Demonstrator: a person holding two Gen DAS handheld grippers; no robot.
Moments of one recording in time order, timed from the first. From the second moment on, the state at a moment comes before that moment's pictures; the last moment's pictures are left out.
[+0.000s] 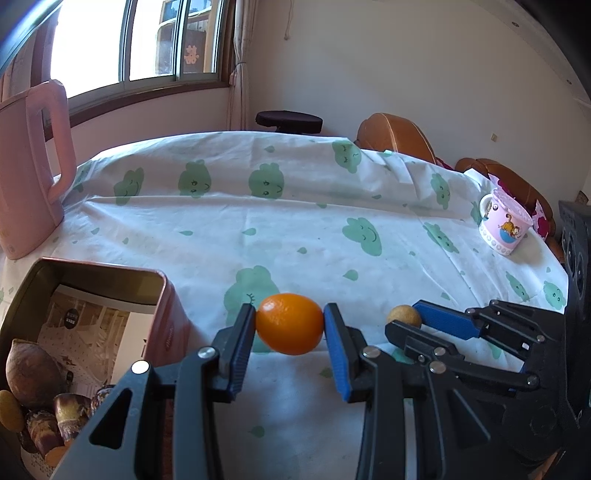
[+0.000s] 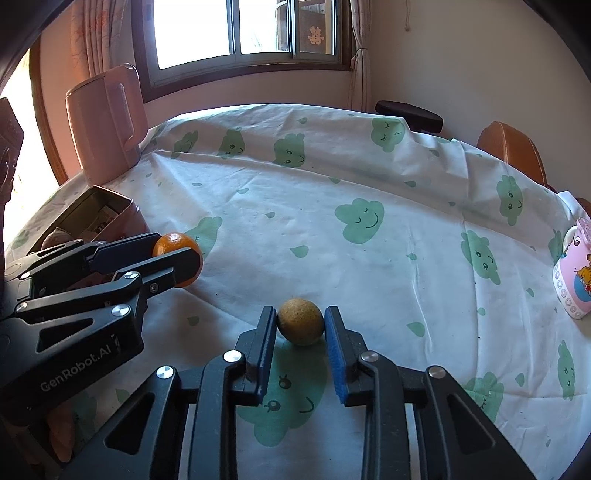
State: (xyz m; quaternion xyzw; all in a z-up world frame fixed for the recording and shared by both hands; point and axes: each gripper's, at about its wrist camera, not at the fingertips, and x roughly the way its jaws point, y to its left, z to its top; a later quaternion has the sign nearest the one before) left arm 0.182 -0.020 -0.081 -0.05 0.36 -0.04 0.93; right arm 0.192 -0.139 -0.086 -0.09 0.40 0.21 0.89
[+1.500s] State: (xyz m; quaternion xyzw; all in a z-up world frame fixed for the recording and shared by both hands) left arm 0.158 -0.038 -0.063 0.01 0.29 -0.04 0.96; right arm 0.154 -0.153 -0.054 -0.07 0.27 0.21 0.94
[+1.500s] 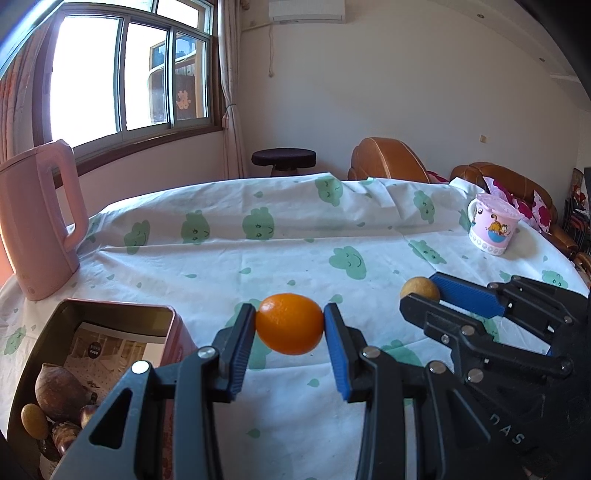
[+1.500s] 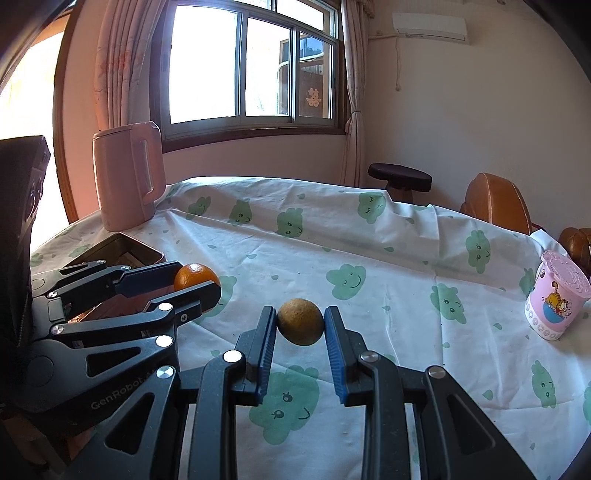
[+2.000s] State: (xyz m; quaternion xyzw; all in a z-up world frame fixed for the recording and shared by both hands) left arm 0.149 -0.040 -0.059 0.01 0.27 -0.03 0.96; right arm 0.145 -0.162 -0.048 -0.06 0.24 0.21 0.95
